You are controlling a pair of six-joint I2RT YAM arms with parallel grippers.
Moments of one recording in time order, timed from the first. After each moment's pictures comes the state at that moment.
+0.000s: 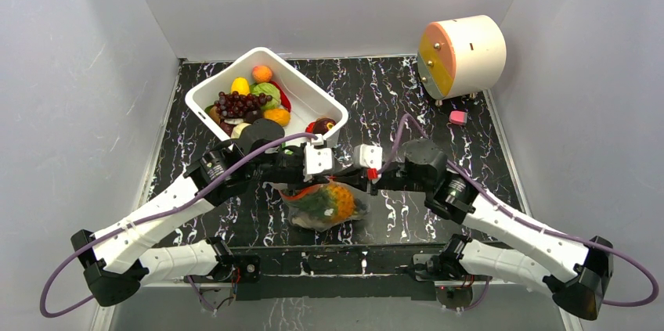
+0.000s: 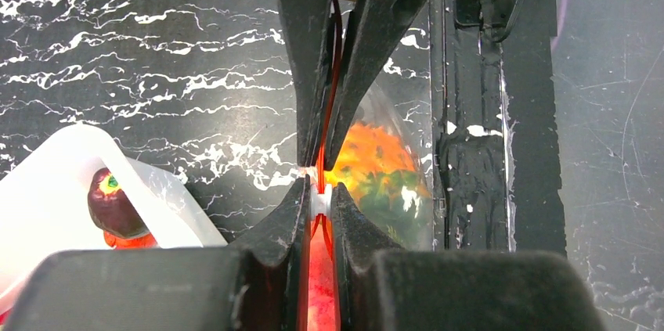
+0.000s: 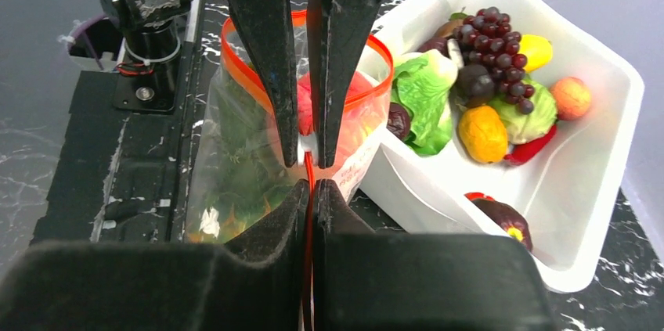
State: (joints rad) left arm -0.93 1.04 1.14 -0.66 0.44 0.45; right arm 0.88 0.90 0.77 -0.02 -0.54 -0.37
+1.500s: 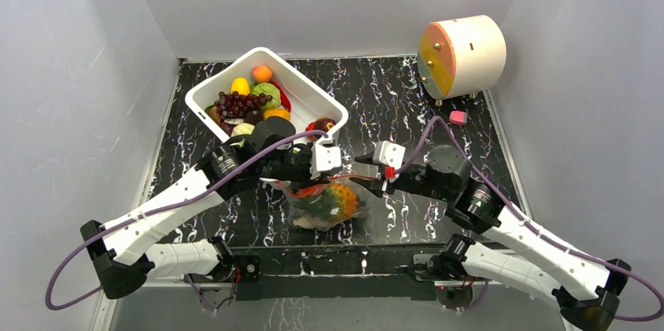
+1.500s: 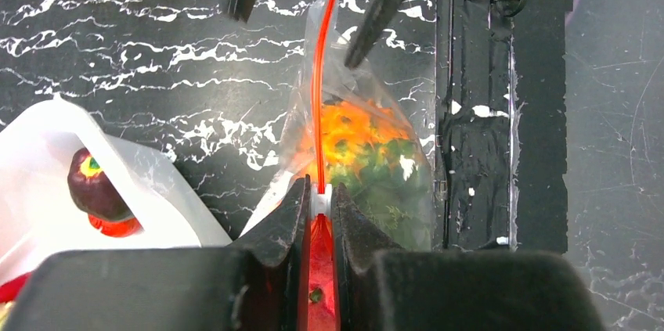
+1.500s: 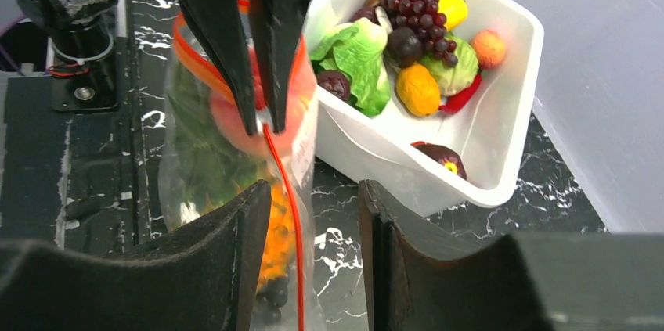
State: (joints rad) left arm -0.93 1.09 1.16 -0.72 0.39 0.45; right arm 0.88 0.71 0.75 -0.17 -0.31 -0.35
